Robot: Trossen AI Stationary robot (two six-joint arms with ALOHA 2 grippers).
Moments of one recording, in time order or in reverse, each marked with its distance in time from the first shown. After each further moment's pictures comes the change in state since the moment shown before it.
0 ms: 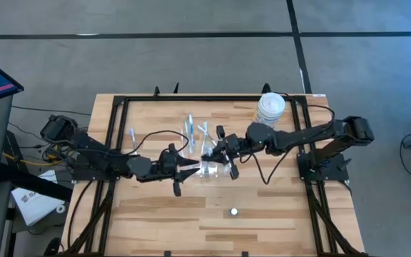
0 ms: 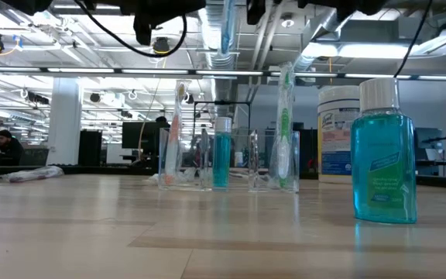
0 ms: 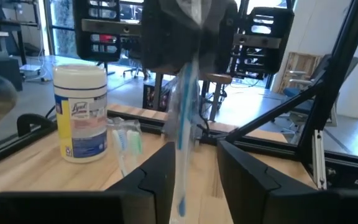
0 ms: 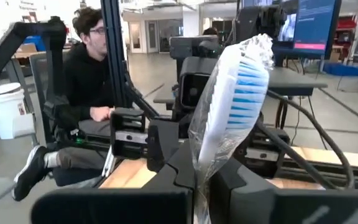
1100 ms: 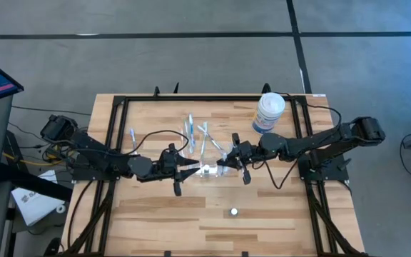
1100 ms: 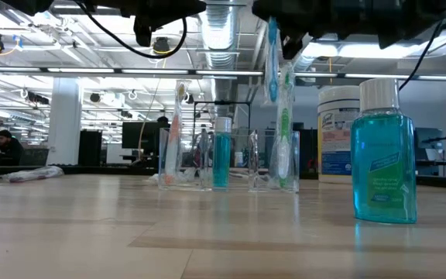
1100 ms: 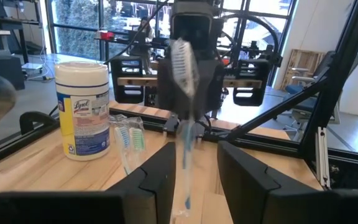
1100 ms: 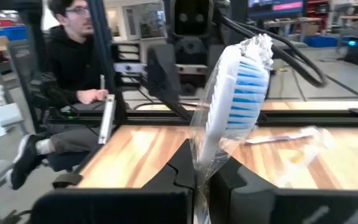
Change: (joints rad) left arm 0.002 0.000 0.000 -0.014 0.001 -0.002; right arm 0.032 -0.133 -0.309 0.104 0.132 0.061
